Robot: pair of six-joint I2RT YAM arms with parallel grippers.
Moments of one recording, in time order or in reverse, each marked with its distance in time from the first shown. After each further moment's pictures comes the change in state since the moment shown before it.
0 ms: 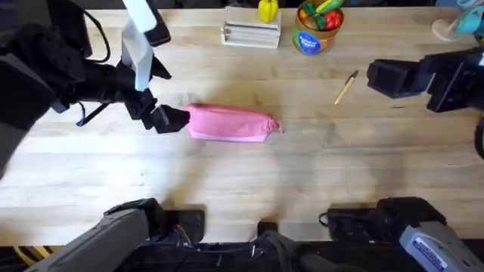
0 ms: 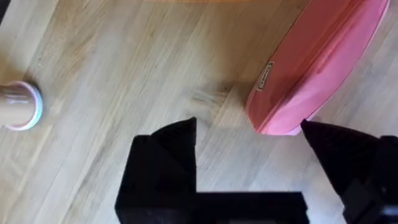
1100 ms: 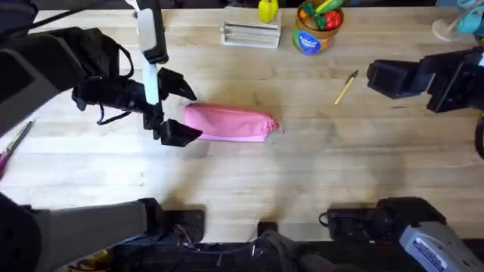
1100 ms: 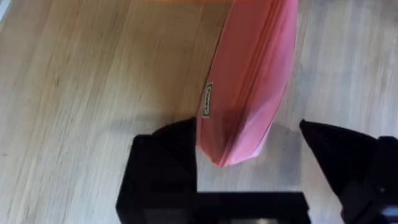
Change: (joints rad) left arm 0.016 0.271 0.000 -0.144 0.214 0.327; right arm 0.000 0.000 0.000 0.000 0.000 -0.006
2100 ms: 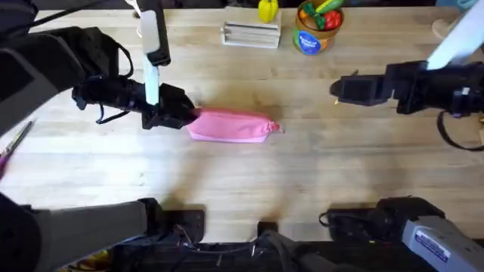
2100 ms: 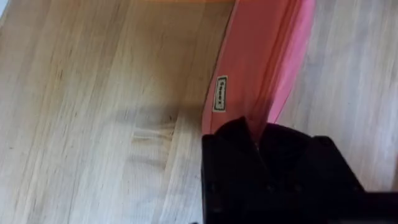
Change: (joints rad) left arm 0.001 0.000 0.003 0.010 -0.036 0.006; right arm 0.000 0.173 -0.015 -0.062 -0.314 0.026
